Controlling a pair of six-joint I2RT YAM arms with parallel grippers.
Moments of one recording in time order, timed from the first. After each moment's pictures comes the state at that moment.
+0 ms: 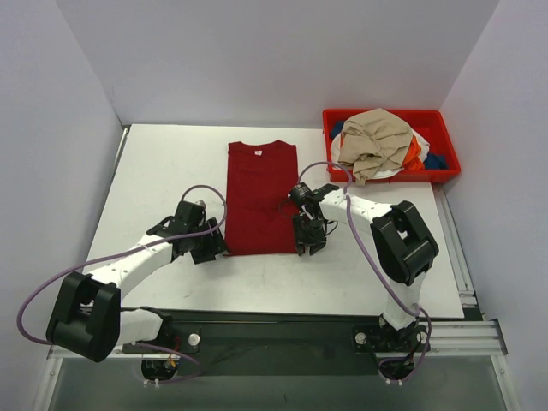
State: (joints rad) left arm -0.37 1.26 0.64 -0.42 0.16 -0.72; right arm 0.63 1.86 1.20 -0.78 -0.04 0.52
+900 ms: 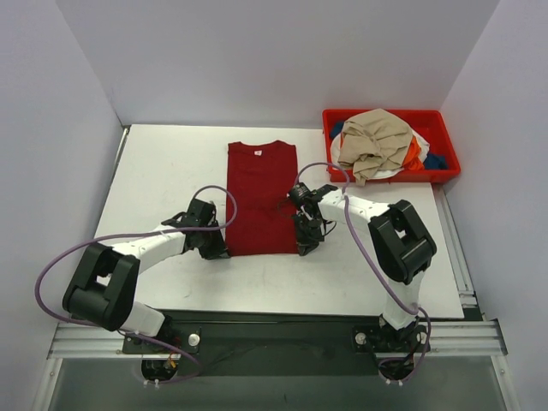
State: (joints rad) left arm -0.41 1.45 0.68 -0.33 0.16 -0.73; right arm 0.63 1.88 1.20 -0.74 -0.07 0.49
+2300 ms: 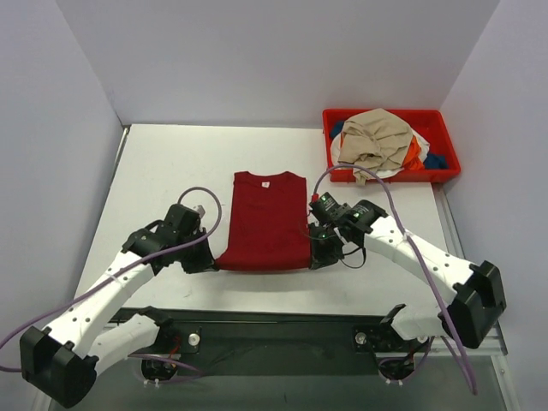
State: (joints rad) left arm -0.50 0.99 0.79 -0.87 0.14 -0.72; right arm 0.74 1.35 1.05 -0.95 -0.10 0.63
